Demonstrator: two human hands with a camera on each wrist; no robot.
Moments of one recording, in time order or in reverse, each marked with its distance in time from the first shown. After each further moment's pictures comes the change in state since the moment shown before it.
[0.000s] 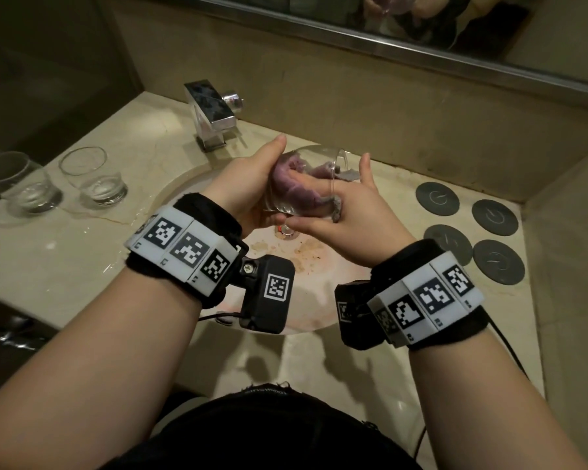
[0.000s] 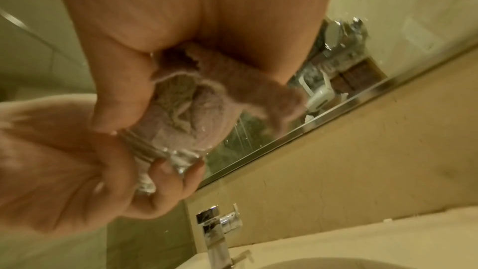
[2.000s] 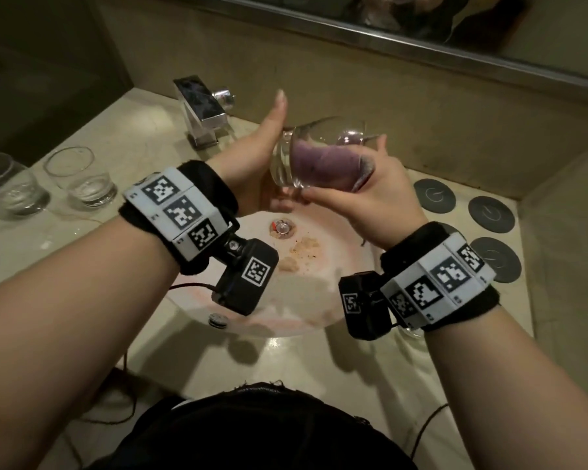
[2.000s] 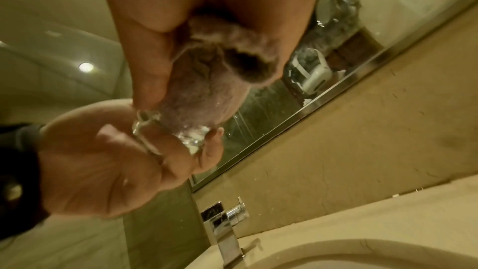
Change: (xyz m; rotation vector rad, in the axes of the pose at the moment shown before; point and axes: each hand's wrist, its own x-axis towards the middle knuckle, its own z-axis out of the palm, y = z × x) left_hand 0.023 0.019 0.001 0.151 -0.306 -0.018; right_hand 0.006 0.018 -0.013 0.380 0.243 0.087
